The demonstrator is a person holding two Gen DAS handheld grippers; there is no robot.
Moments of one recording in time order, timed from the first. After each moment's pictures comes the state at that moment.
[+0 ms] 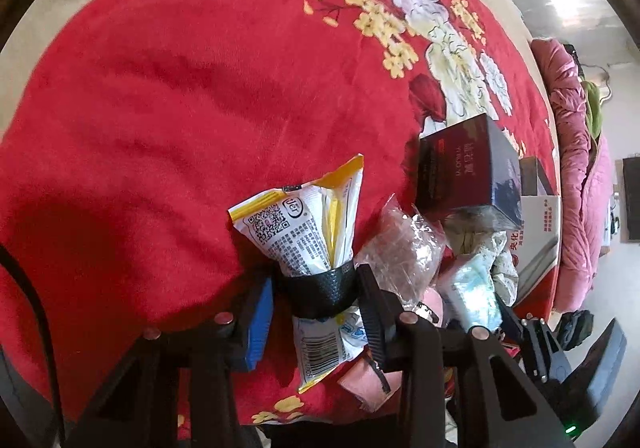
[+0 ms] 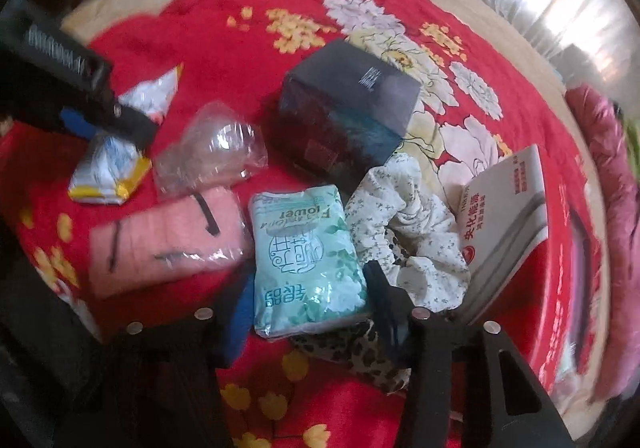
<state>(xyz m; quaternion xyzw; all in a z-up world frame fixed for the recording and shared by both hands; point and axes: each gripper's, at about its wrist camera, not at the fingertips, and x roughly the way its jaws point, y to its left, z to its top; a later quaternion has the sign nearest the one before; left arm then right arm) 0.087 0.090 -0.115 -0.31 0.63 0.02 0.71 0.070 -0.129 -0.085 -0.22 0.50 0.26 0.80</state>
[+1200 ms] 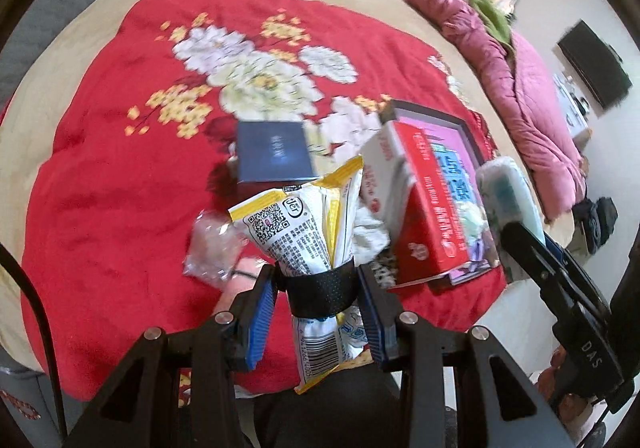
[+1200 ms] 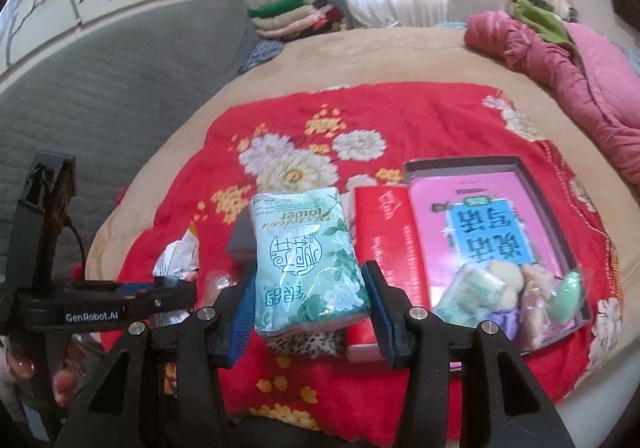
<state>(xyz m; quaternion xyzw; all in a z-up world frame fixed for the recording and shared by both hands) 0.067 -0.053 0.014 -0.13 0.56 -0.10 0.81 0.044 -0.280 0.054 0.07 0.41 0.19 0.89</state>
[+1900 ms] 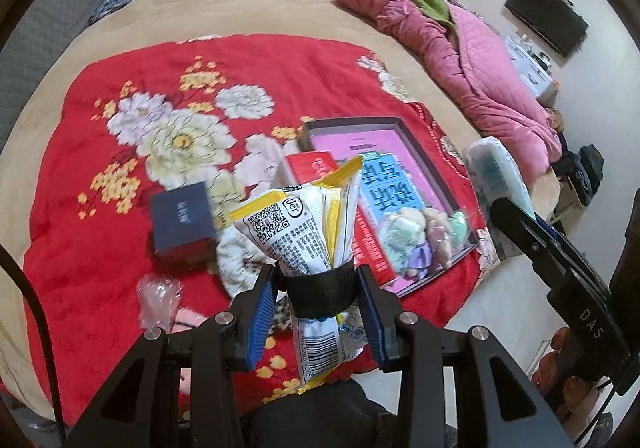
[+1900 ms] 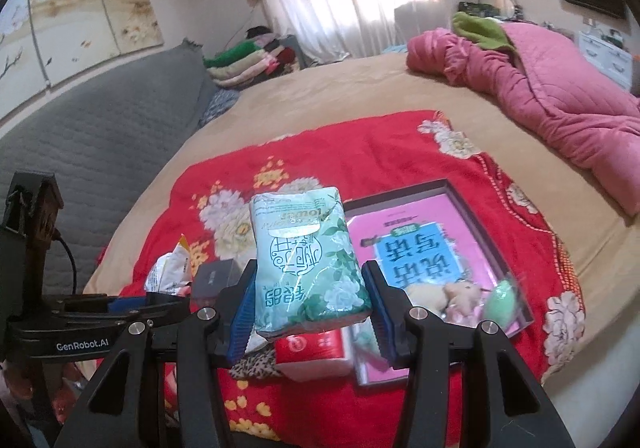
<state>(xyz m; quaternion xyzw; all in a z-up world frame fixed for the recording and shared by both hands) 0.080 -0.141 0.066 -0.06 0.53 -0.17 0.83 0.031 -0.366 0.094 0.12 0.36 0.11 0.92</state>
